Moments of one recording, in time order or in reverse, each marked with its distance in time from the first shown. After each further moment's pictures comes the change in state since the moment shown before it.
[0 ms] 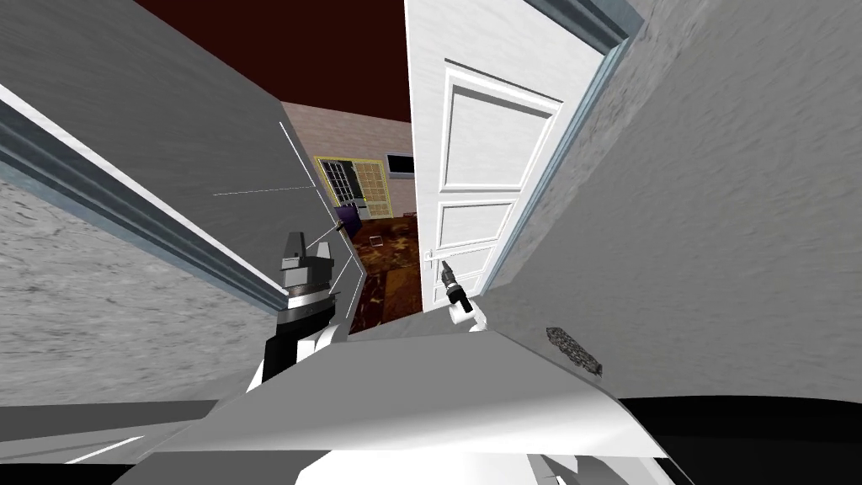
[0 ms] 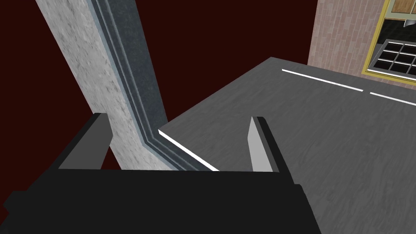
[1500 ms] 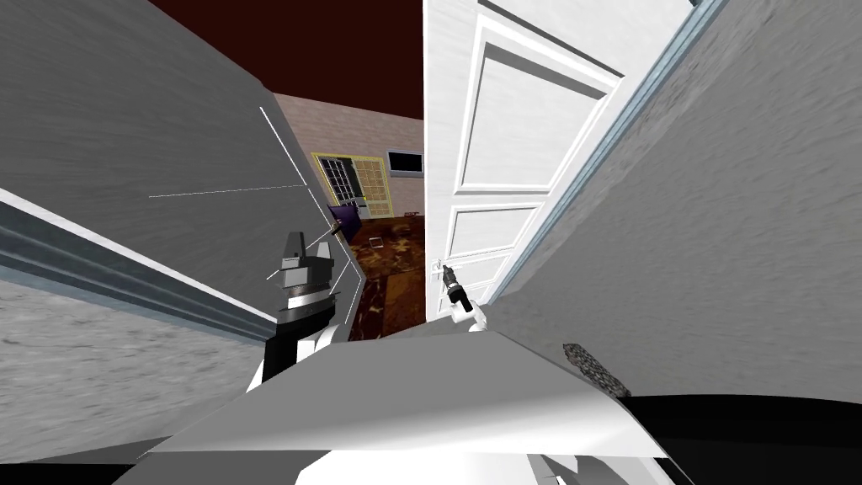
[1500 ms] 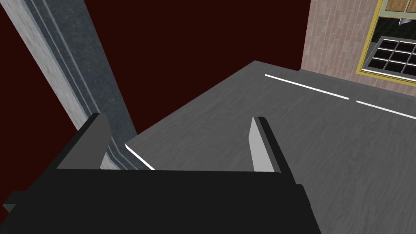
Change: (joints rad) arm -0.019 0.009 -0.029 0.048 -0.003 -0.009 0.005
